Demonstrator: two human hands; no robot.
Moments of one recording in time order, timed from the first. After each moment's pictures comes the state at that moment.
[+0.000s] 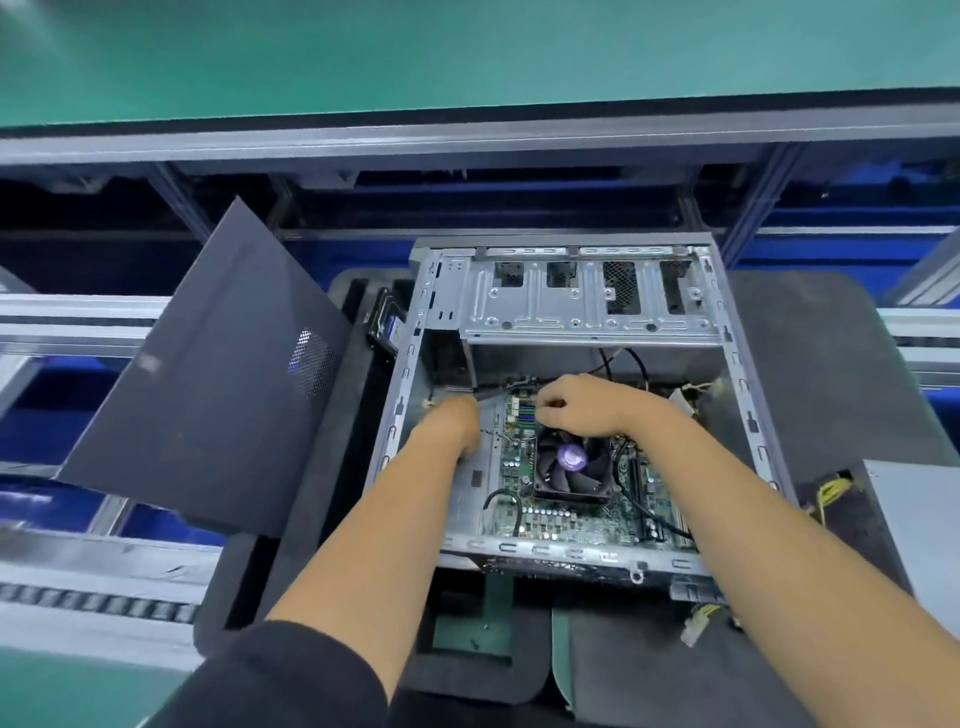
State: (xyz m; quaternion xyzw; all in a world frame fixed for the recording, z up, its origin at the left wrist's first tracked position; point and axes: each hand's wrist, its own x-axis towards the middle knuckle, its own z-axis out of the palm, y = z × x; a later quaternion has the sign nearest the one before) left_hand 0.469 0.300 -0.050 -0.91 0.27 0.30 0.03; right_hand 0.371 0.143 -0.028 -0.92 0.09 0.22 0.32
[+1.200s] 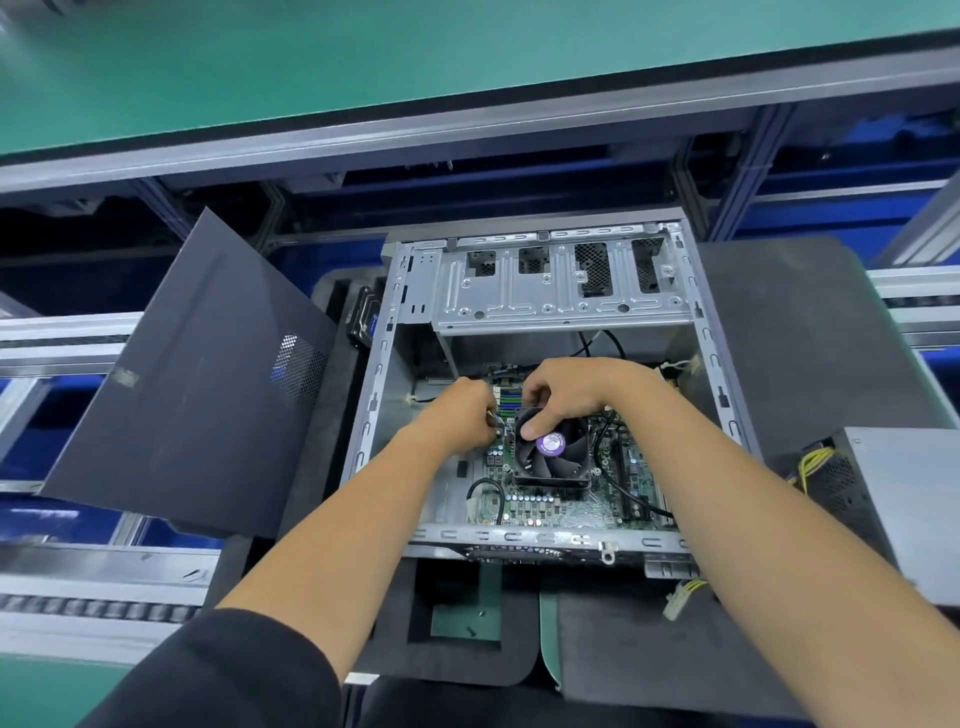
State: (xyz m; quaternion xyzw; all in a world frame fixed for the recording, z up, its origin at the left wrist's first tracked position) left_hand 0.452 0.287 -0.050 -0.88 0.42 0.24 -0.04; right_hand 0.369 0.127 -0.025 -0.89 0.07 0.29 0.35
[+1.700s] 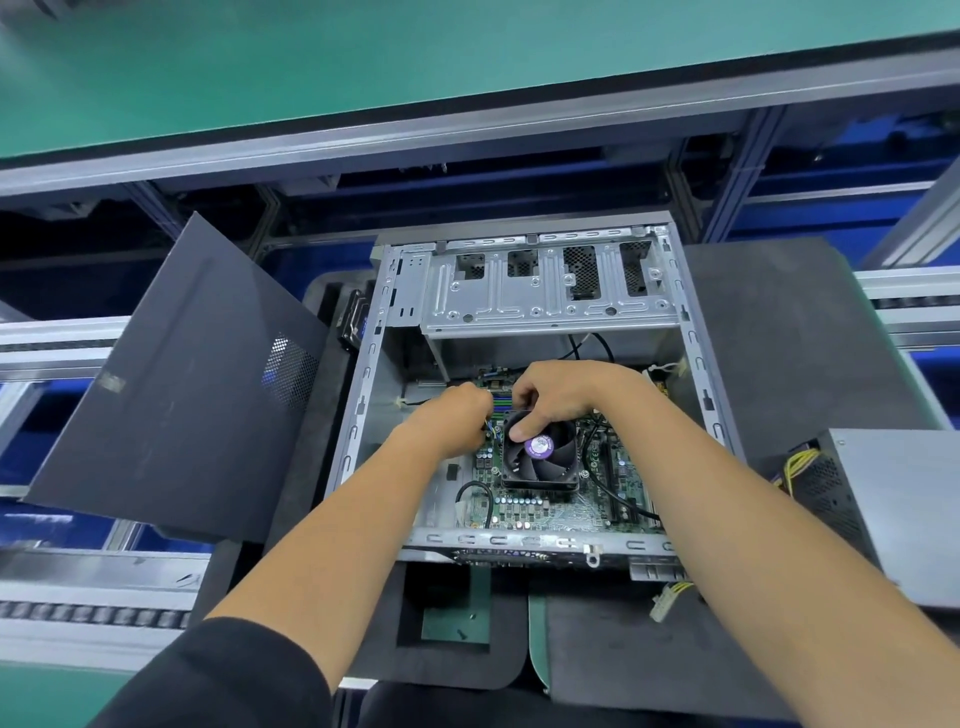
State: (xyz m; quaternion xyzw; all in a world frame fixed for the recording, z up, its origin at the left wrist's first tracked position) left_hand 0.449 0.279 -0.043 -0.84 0.48 0.22 0.08; right_hand 0.369 0.125 -0.030 -0.89 0.07 0.28 0.35
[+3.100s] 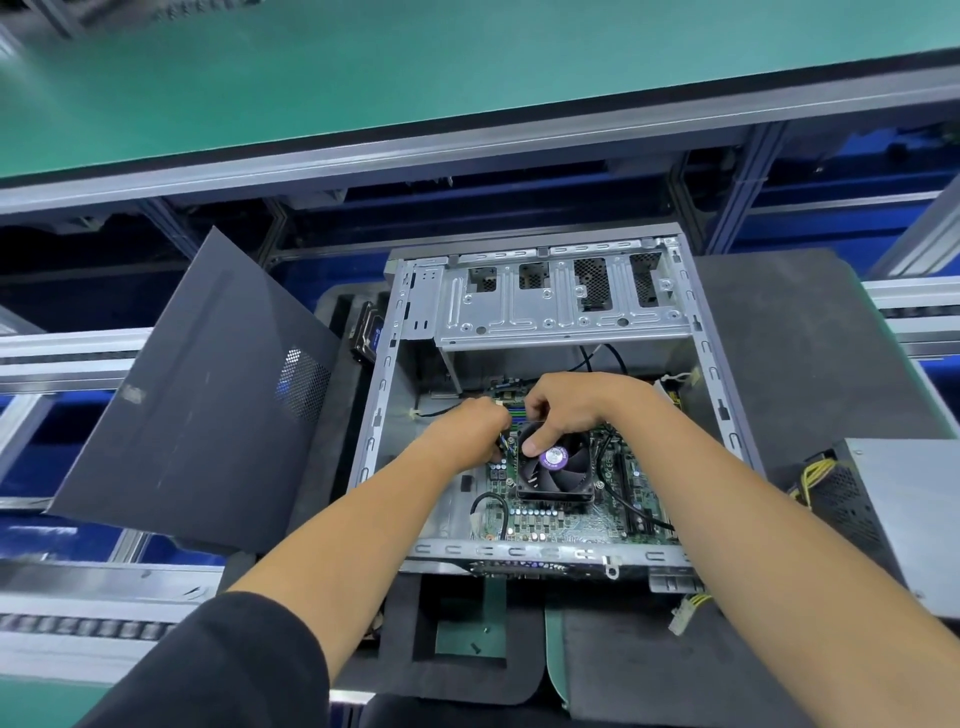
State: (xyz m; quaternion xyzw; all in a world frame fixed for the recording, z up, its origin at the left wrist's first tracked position) left_hand 0.450 0.279 -0.048 -0.83 0.51 0.22 0.08; right_hand 0.371 0.127 -0.032 -0.88 0.09 0.30 0.36
